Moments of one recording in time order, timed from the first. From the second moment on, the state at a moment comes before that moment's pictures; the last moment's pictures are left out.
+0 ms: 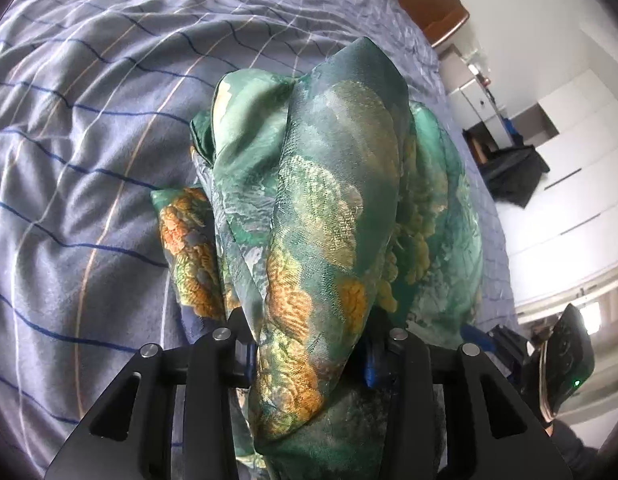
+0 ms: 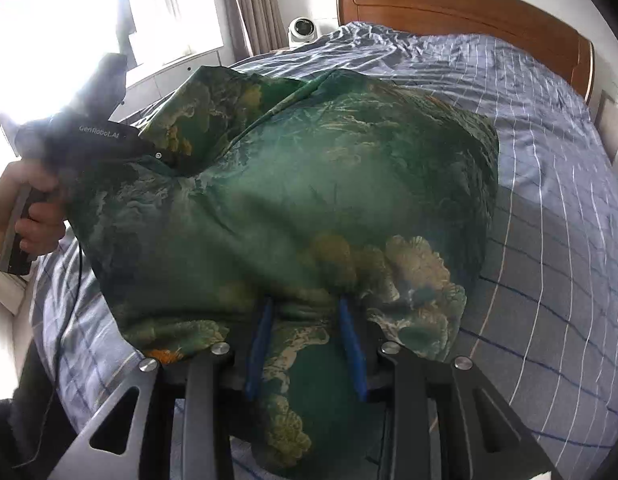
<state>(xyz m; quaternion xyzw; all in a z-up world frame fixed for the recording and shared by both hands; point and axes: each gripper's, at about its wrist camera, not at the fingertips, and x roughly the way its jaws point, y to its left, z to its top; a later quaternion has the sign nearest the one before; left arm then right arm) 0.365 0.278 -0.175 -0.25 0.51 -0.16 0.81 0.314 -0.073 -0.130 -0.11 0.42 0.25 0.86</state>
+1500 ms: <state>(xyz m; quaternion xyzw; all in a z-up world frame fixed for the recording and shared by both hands) 0.345 0.274 -0.179 -0.23 0.50 -0.14 0.82 0.314 -0.108 -0.076 -0.08 0.44 0.27 0.85</state>
